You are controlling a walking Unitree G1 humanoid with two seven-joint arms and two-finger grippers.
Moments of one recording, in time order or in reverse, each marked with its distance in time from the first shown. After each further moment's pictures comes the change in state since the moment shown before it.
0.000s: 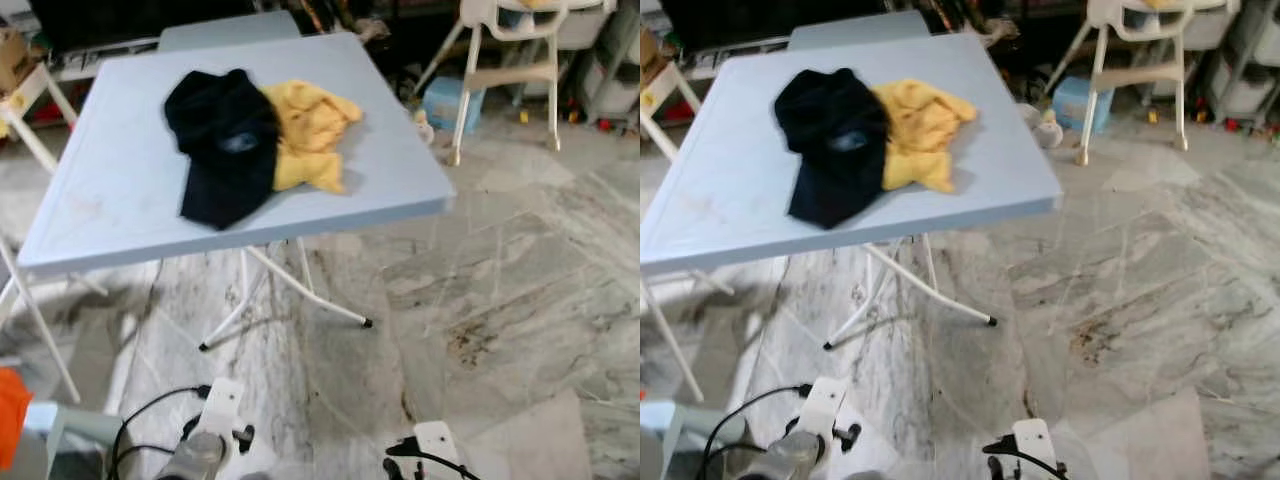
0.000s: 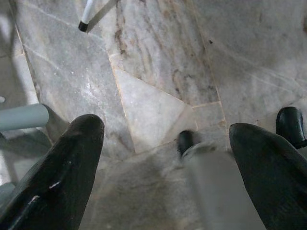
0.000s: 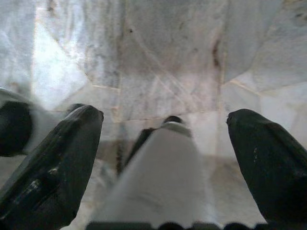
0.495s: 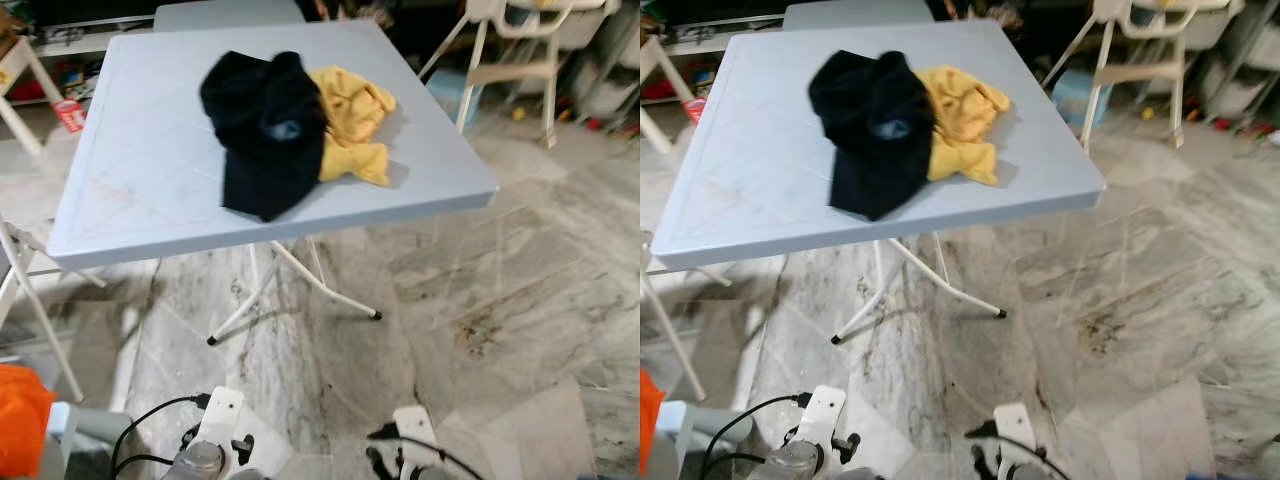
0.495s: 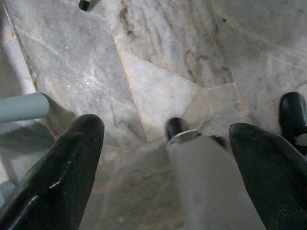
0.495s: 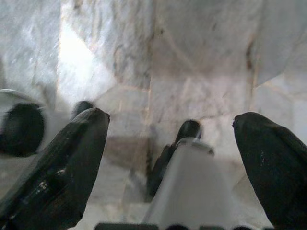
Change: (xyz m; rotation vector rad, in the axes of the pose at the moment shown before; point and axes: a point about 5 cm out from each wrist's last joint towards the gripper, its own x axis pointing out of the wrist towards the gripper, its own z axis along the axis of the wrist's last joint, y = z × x) left arm -0.002 -0.003 -0.014 -0.005 0.031 -0.003; right arm 0.012 0.021 0.031 -0.029 -0.006 0.028
